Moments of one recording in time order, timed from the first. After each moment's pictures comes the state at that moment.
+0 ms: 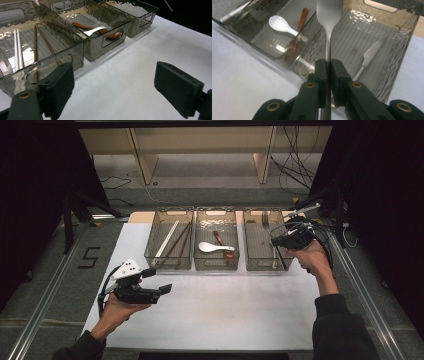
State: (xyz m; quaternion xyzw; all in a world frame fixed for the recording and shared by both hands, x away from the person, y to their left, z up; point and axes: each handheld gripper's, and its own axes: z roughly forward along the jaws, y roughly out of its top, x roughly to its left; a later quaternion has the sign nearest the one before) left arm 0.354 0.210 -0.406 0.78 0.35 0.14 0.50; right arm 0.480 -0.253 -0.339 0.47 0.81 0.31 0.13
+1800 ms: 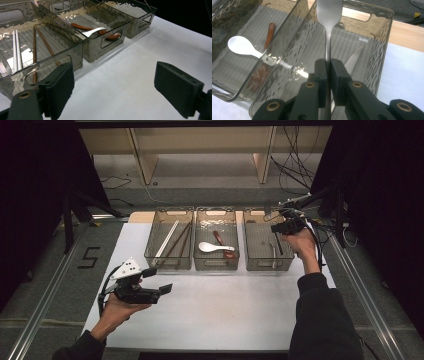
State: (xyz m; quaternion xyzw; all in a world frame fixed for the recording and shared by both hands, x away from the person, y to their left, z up) left arm 0.354 0.209 -0.405 0.78 0.35 0.14 0.51; right arm 0.539 -0.252 -0.356 0.53 0.78 0.29 0.17
